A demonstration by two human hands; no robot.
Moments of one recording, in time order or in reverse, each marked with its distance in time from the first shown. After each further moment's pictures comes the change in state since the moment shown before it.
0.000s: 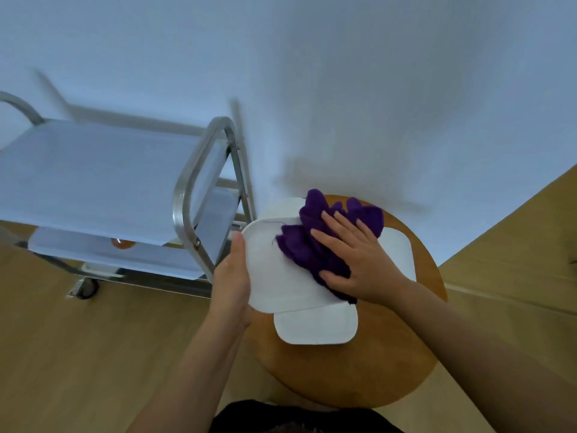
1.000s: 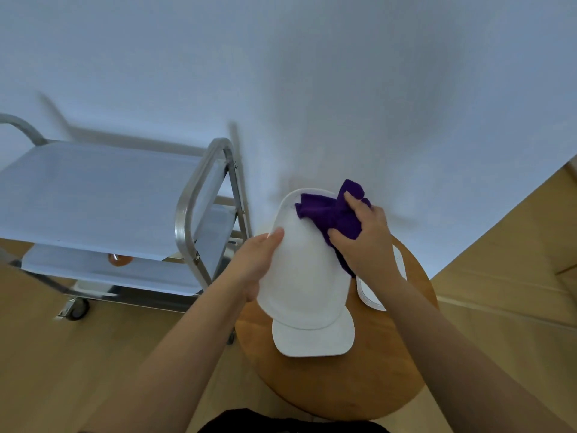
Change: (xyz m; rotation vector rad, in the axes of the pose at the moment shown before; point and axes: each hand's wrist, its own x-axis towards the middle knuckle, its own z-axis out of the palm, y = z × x) left_hand 0.015 0.037 0.017 0.323 -0.375 -0.061; right_hand 0.026 -0.036 -0.034 0.398 0.521 0.515
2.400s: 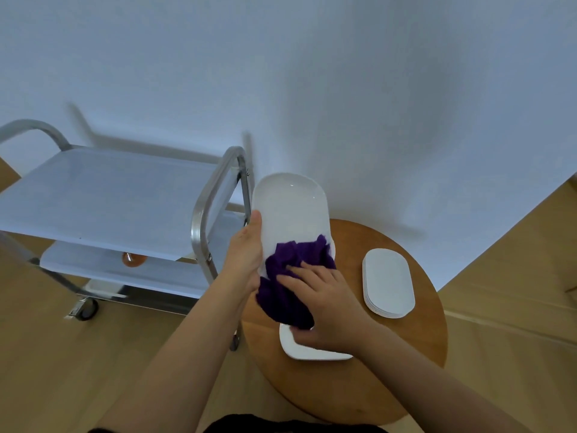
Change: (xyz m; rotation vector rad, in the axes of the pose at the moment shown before) left_hand -0.015 0.009 -0.014 -0.334 0.215 0.158; right_hand -0.080 -0.014 0.026 -0.416 -0.452 -0.714
